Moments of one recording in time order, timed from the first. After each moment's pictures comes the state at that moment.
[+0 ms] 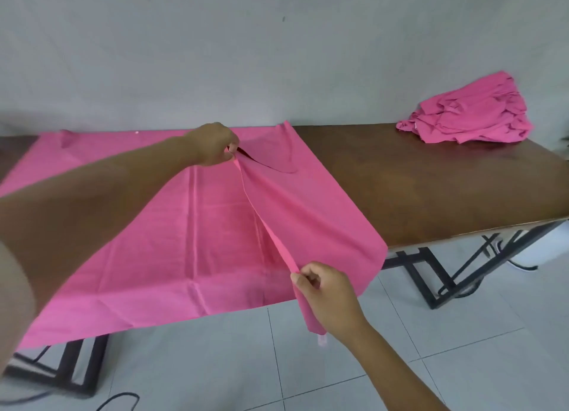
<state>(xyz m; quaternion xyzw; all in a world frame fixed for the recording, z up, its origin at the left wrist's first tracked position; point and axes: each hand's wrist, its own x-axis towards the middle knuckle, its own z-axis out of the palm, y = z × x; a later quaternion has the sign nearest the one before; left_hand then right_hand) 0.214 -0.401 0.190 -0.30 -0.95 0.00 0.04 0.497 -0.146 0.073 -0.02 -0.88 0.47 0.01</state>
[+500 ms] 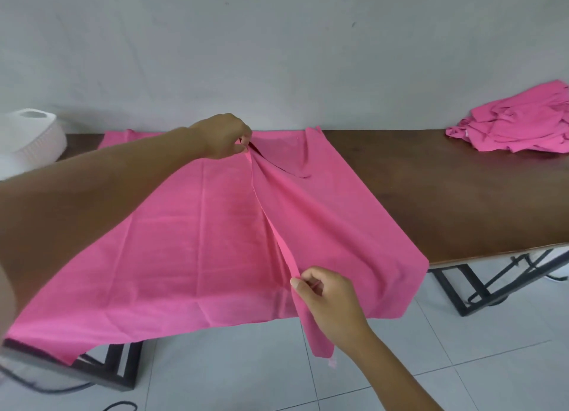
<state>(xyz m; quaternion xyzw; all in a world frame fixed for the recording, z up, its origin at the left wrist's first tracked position) 0.205 -0.570 0.211 -0.31 -0.95 -0.02 0.05 0.481 -0.326 0.084 -0.01 -0.87 0.49 0.01</state>
